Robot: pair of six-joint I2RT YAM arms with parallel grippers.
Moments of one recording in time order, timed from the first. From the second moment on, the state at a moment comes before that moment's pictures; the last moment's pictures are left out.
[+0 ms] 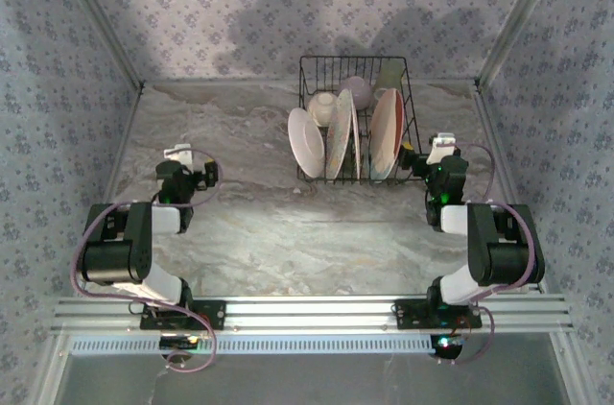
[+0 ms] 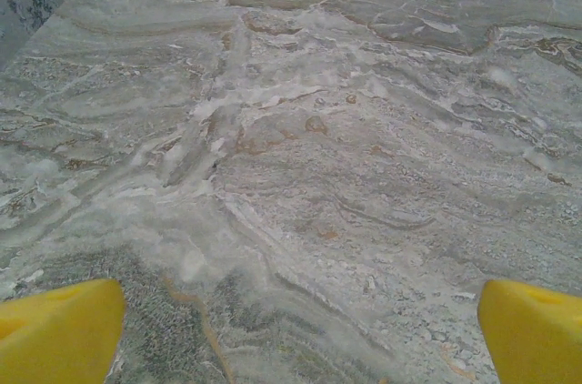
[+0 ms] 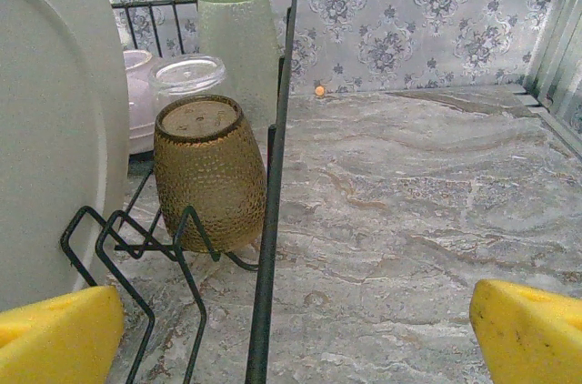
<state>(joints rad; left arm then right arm) 0.01 1.53 0.40 0.72 -0.03 -0.03 -0.04 1.51 0.41 0.90 -0.06 0.04</state>
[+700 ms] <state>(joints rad) 0.04 1.44 0.40 0.62 -0.10 -0.07 -0.05 1.47 0.38 0.88 -0.06 0.06</state>
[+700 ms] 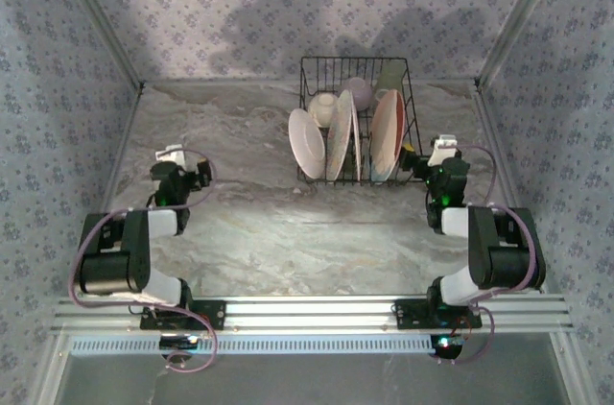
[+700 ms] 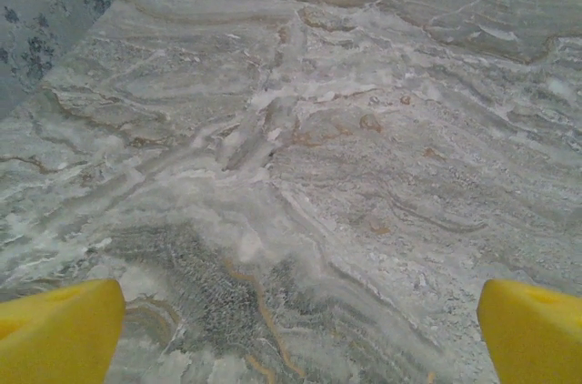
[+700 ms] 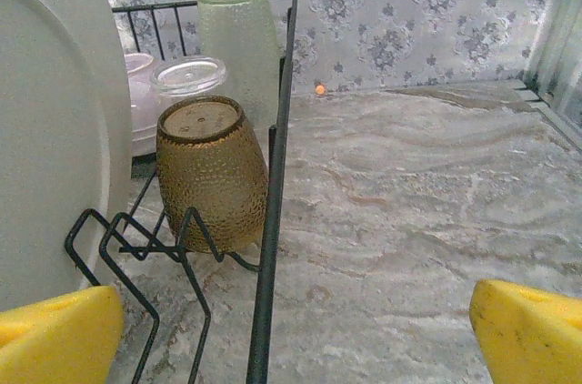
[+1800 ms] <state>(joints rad) 0.03 1.09 0.97 -0.45 0.19 -0.43 -0.25 0.86 0.77 -0.23 0.05 0.64</state>
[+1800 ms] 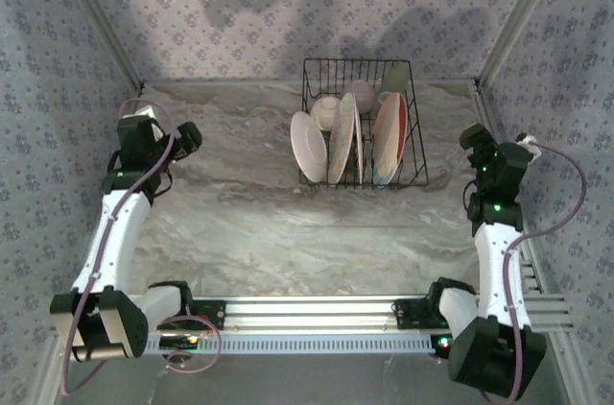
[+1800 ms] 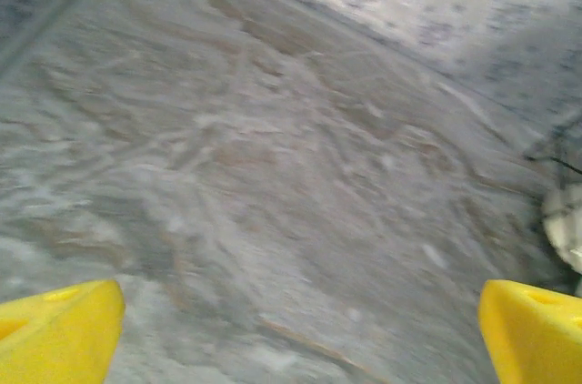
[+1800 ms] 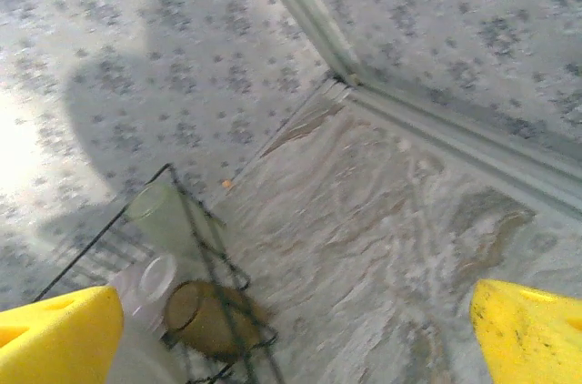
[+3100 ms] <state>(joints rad) -0.40 0.81 0.70 -0.02 0.70 -0.25 0.23 1.32 1.37 -0.98 0.01 0.37</state>
